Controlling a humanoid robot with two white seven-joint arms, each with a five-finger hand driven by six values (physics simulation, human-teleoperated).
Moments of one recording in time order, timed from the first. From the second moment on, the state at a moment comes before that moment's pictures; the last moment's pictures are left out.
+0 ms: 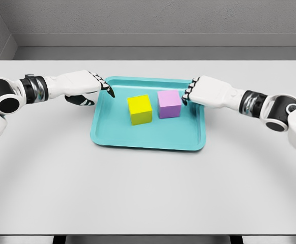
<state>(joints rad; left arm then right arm) -0.74 0.54 -0.57 -1.21 -0.57 -0.61 -0.57 -0.74 -0.60 0.78 -1.23 0.99 -0.60 0.03</state>
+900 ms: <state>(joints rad) -0.69 0.53 -0.57 -1.26 -0.57 -0.61 -0.57 -0.77 -0.55 0.80 -1.15 1.00 -0.59 0.03</state>
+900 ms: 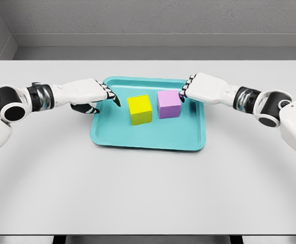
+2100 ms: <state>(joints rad) -0.70 0.54 -0.57 -1.26 -0.57 -0.61 -0.57 -0.78 -0.56 0.82 -1.16 1.01 -0.56 0.04</state>
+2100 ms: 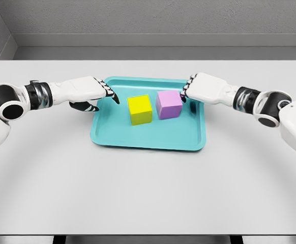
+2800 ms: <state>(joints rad) -0.70 0.55 -0.57 -1.26 -0.57 -0.61 -0.57 -0.81 -0.54 0.82 -1.10 1.02 -0.53 0.04</state>
